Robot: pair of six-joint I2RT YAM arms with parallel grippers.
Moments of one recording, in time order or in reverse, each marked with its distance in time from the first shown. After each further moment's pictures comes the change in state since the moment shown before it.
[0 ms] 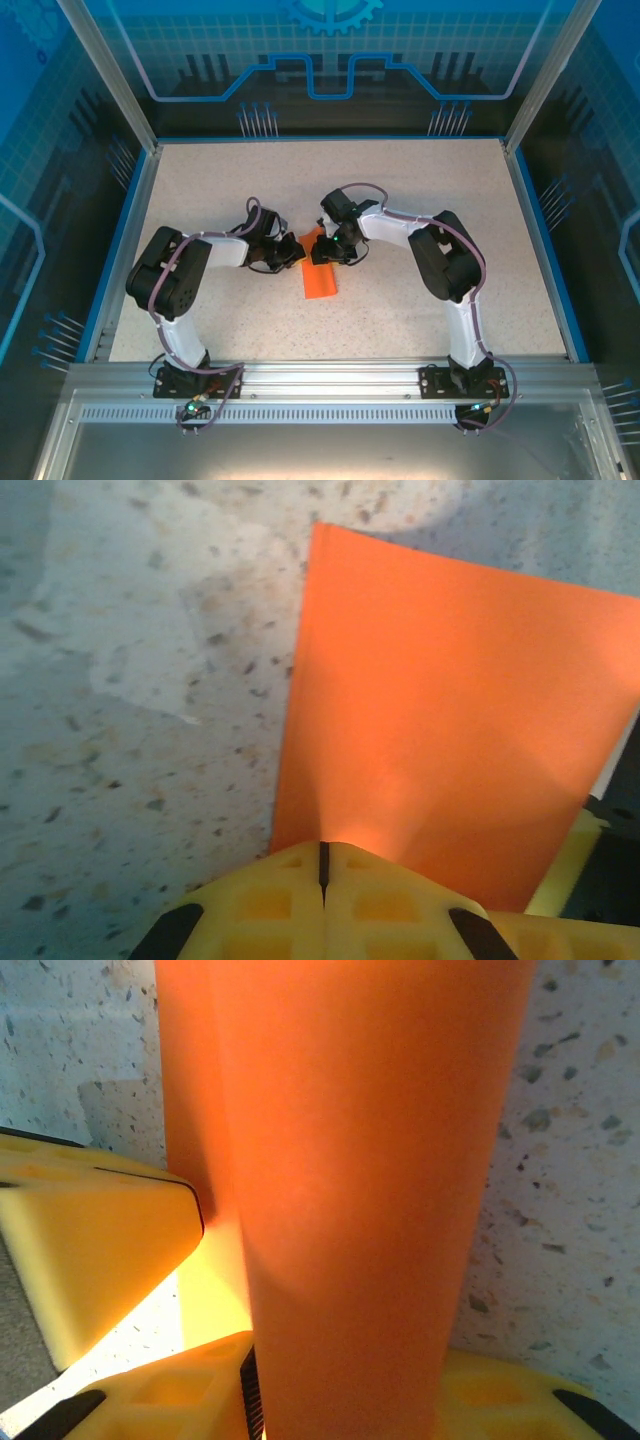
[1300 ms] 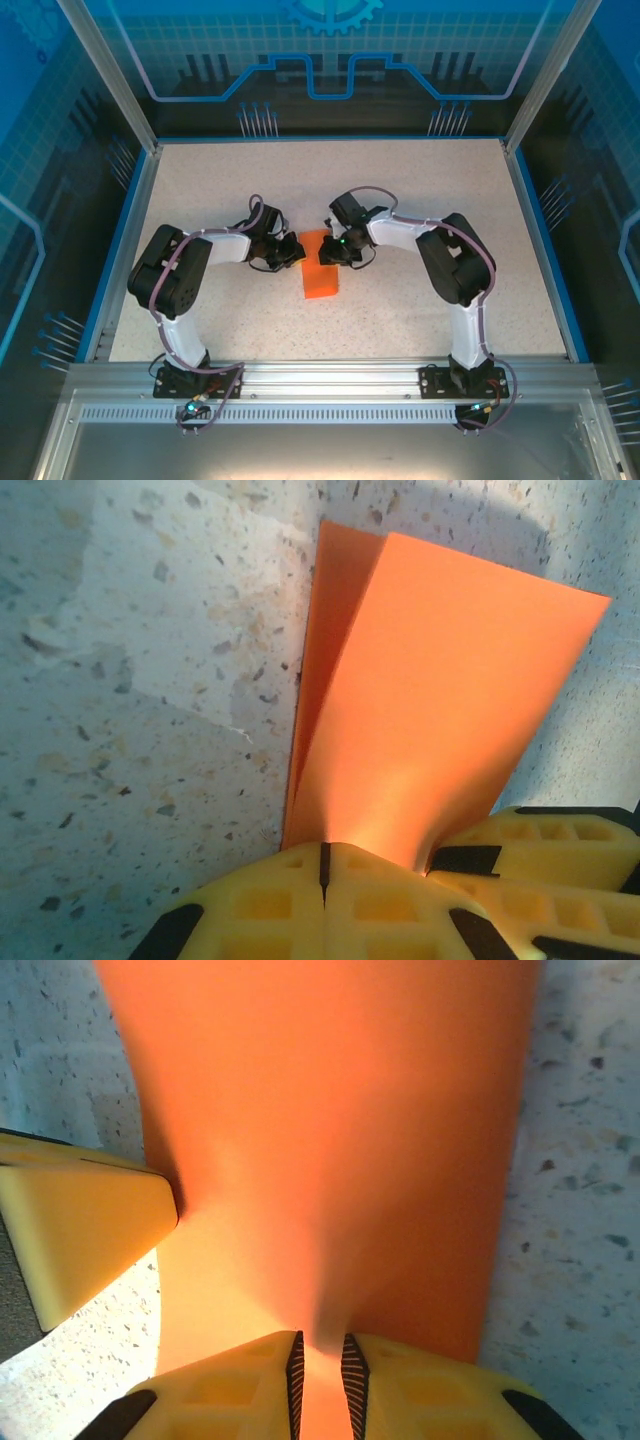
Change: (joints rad) left arm -0.006 0.015 0.055 -0.103 -0.029 0.059; right arm -0.031 -0.077 -0.137 0.144 -0.018 0.046
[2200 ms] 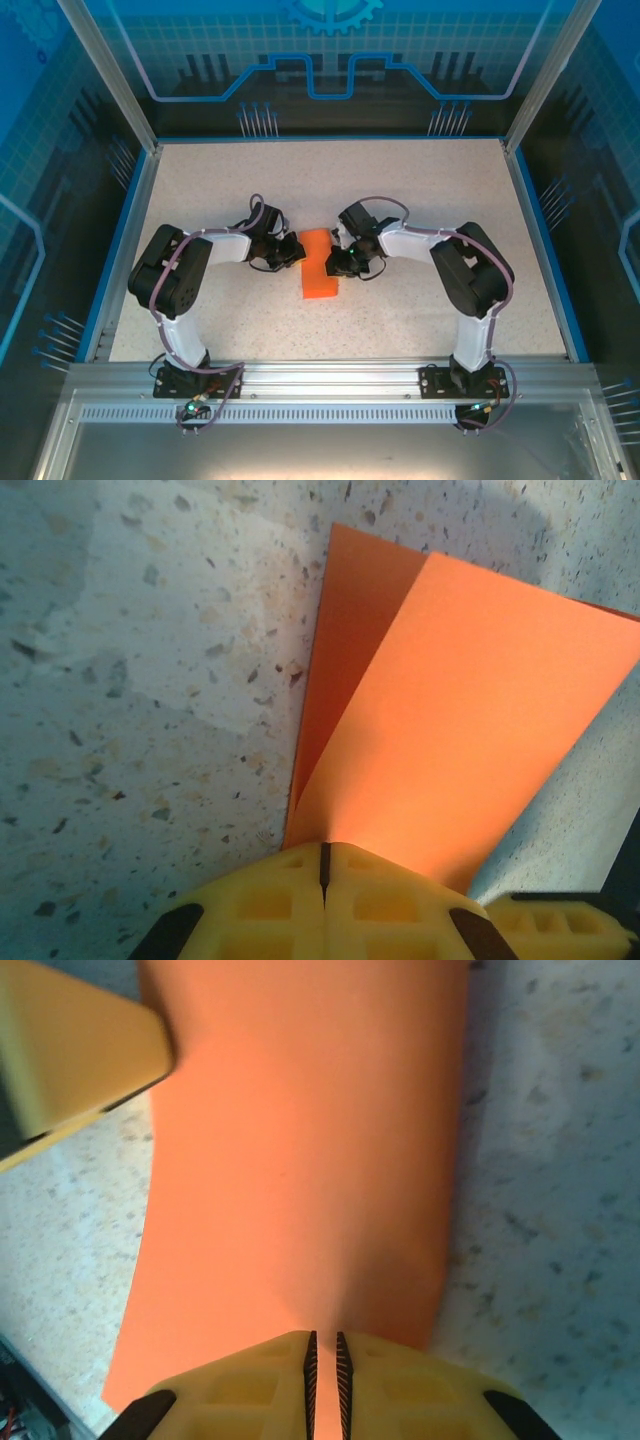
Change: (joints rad) left arm -0.002 0.002 0.001 0.001 -0.003 0.008; right arm 0.018 -0.147 -0.173 0.046 -0.065 0.034
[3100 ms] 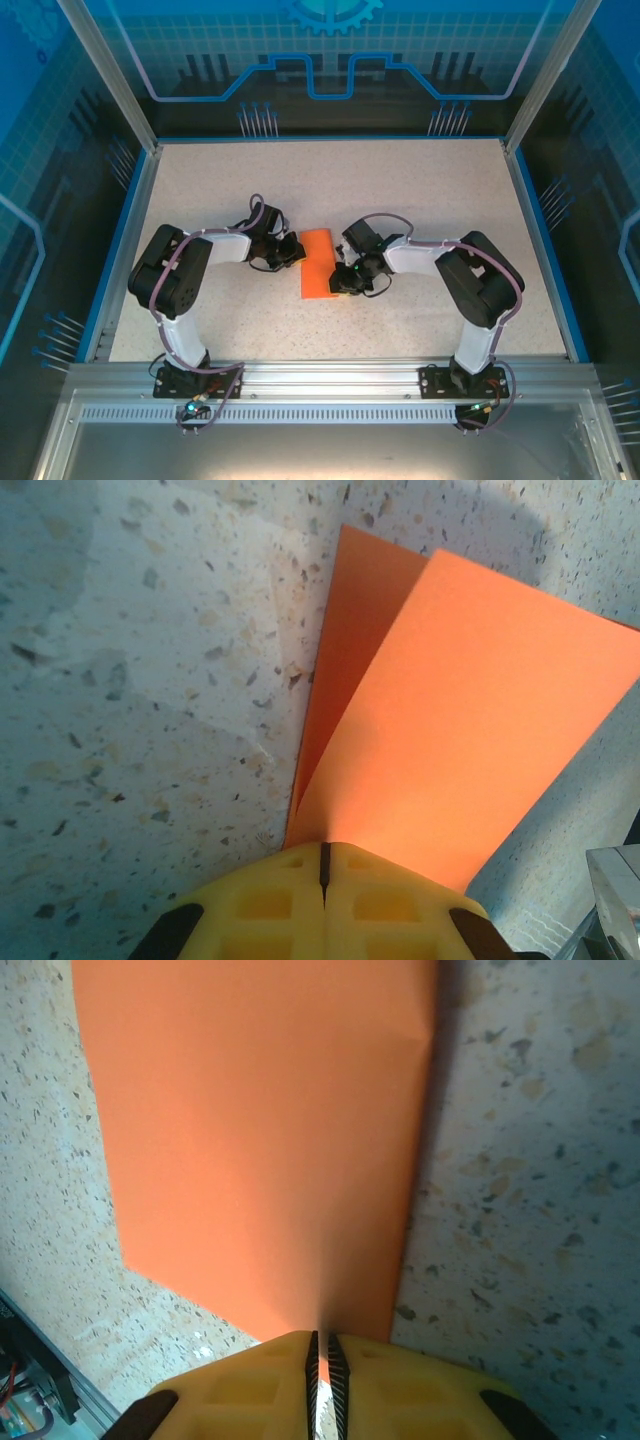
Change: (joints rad) left arm 0.000 0.000 0.000 0.002 -0.001 0.000; right arm 0.035 -0.069 -0.172 0.082 -0.029 0.078
